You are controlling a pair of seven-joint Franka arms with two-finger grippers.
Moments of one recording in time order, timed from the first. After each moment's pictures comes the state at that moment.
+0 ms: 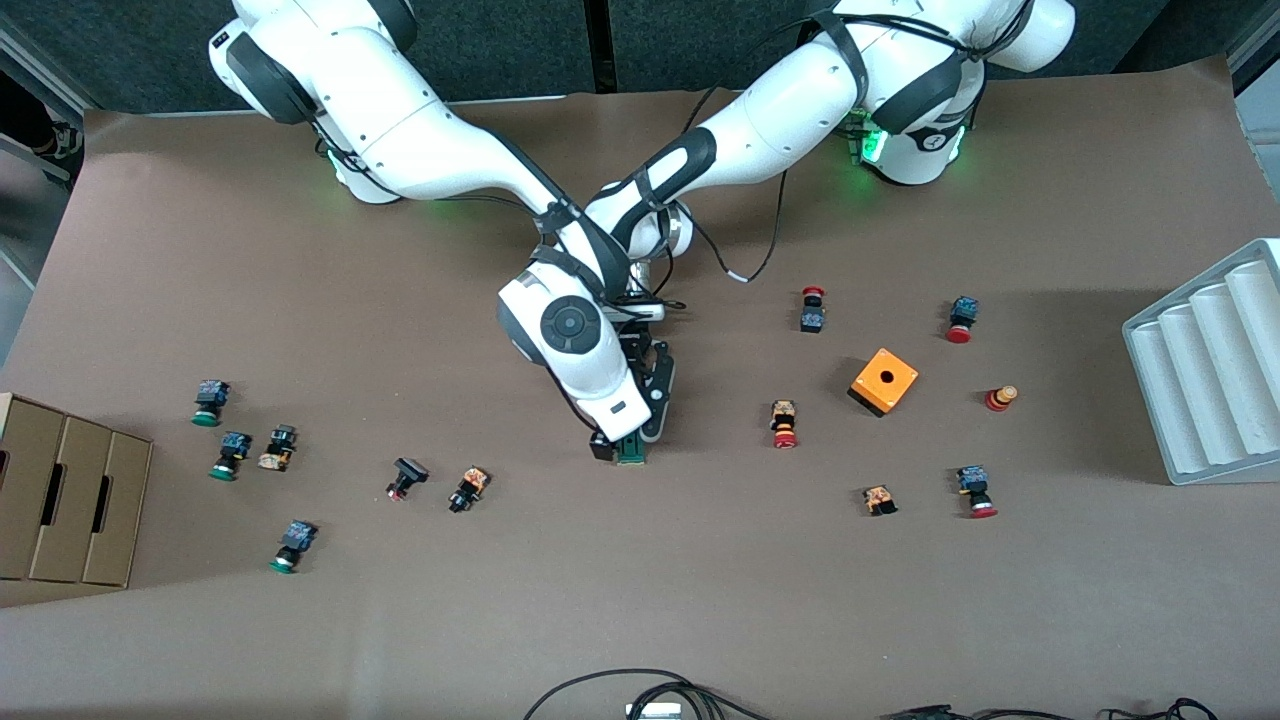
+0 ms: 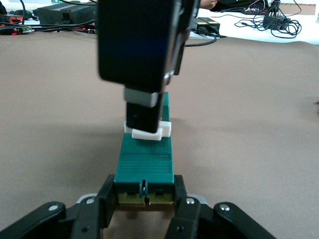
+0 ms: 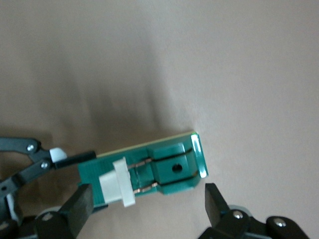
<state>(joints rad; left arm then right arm) -0.71 0.94 -0.43 -1.69 1.93 2.01 -2.47 0.64 0.76 0.08 -1.52 -0.04 2.39 -0.63</state>
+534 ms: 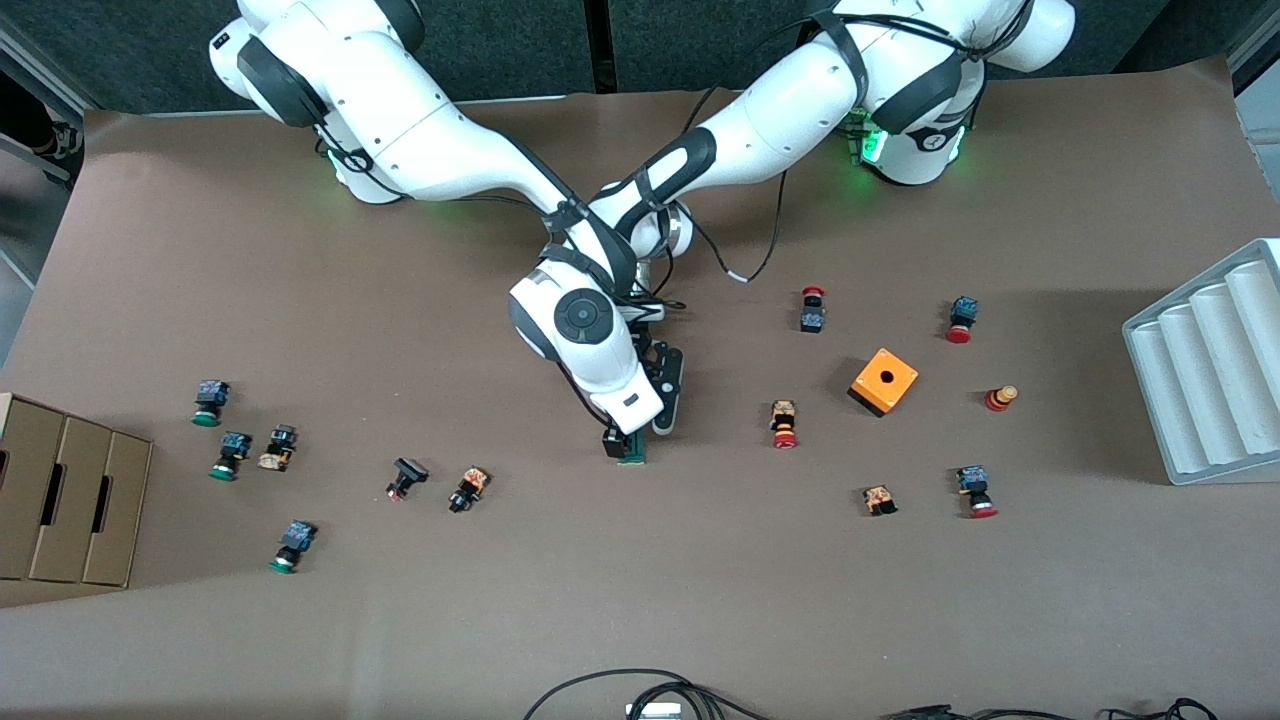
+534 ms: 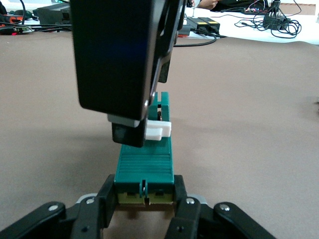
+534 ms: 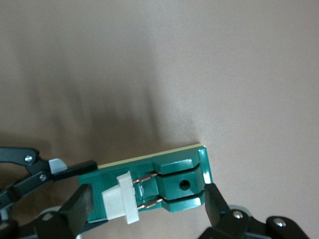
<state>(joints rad) -0.71 0.94 -0.43 -1.69 1.93 2.01 -2.47 0.65 0.77 0.07 -1.52 -0.06 2.42 -0.63</state>
